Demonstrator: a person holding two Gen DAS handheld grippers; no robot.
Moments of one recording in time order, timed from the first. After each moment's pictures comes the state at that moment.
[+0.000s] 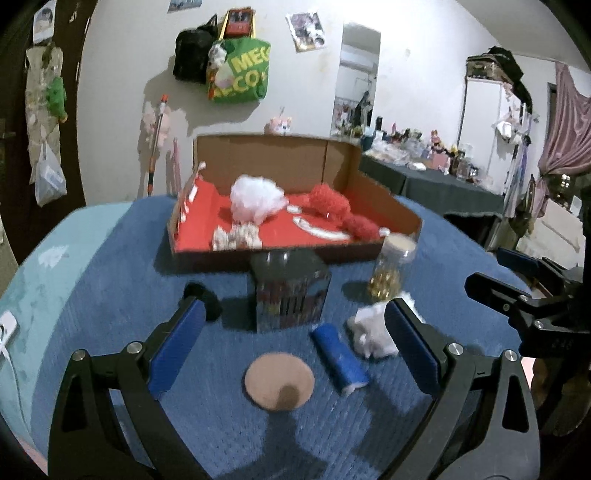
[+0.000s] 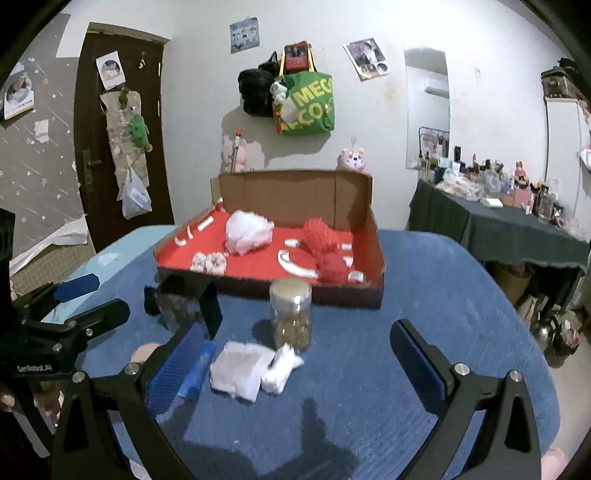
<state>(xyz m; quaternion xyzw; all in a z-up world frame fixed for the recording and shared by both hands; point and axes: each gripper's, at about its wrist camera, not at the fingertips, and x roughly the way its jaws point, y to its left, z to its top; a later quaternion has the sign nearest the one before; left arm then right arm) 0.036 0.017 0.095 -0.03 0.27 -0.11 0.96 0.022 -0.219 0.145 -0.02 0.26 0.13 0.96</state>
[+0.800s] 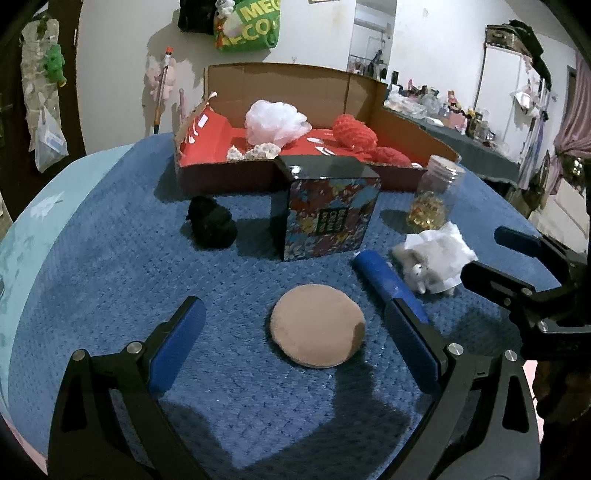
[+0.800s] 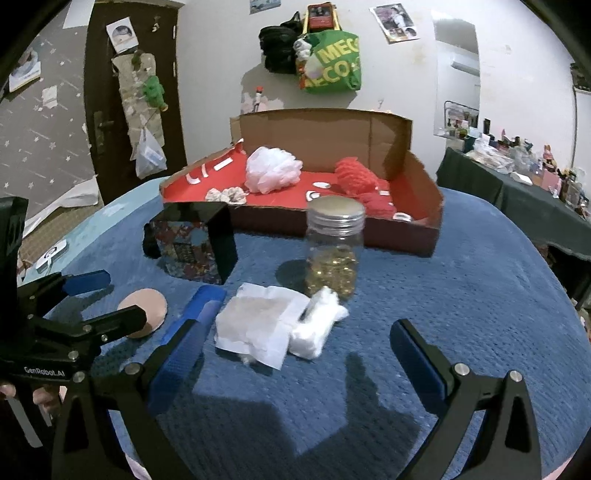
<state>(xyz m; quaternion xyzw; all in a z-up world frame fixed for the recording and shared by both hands) 0.050 0.032 0.038 -0.02 0.35 -0.09 0.93 0.044 -0.188 0.083 -0.04 0.32 0.18 0.93</state>
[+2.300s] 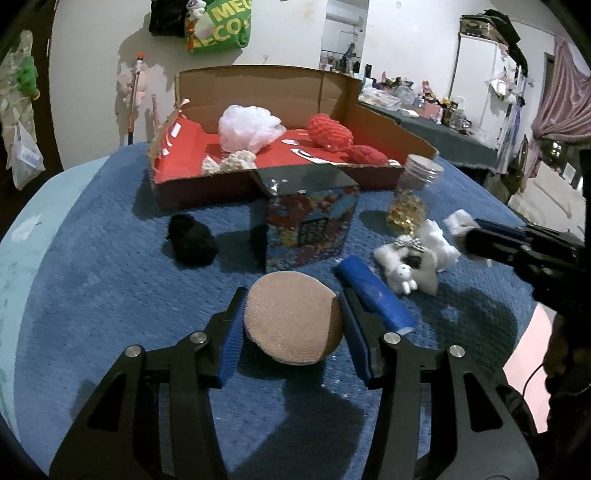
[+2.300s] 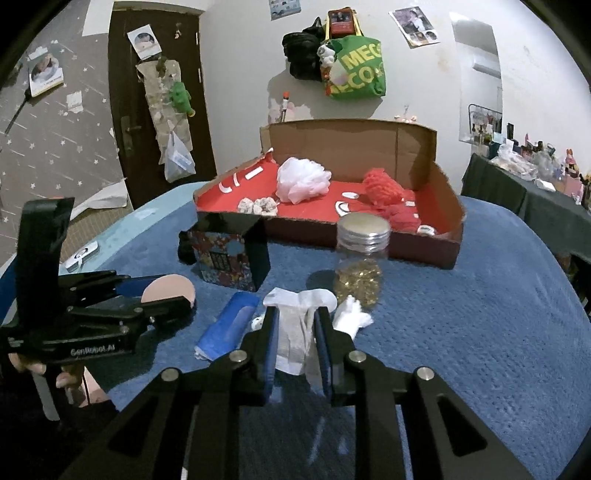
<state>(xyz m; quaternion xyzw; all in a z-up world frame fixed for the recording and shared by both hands) 0.056 0.030 0.050 0.00 0.35 -0.14 0.92 0.033 -0.194 0.101 -0.03 0.31 0.23 0.92</state>
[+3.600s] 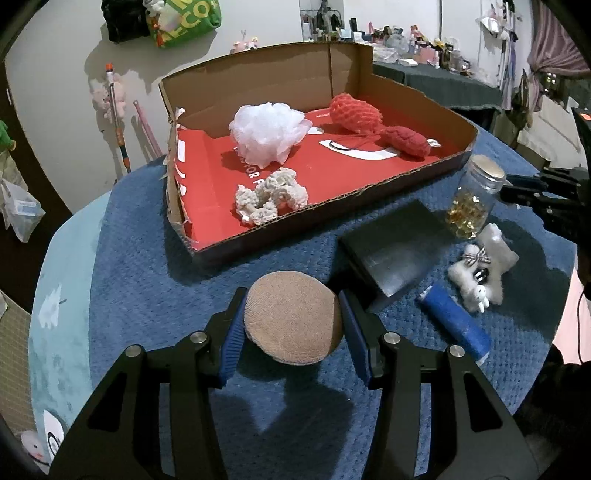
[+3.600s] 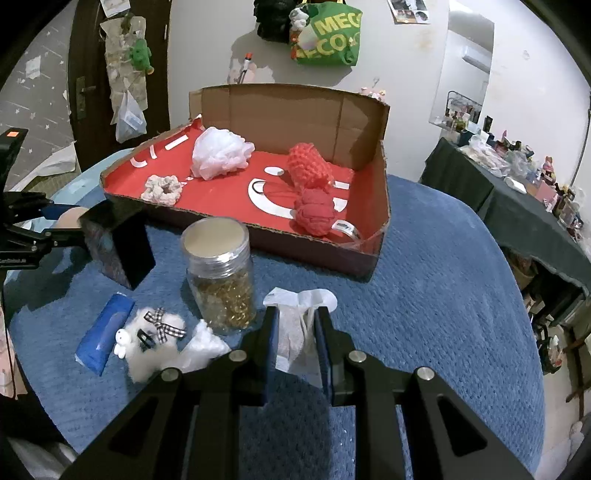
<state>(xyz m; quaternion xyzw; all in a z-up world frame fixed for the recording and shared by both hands) 0.134 0.056 0.078 0.12 0.42 -0.15 0.89 0.113 -0.237 0.102 -0.11 0.38 0.15 0.91</state>
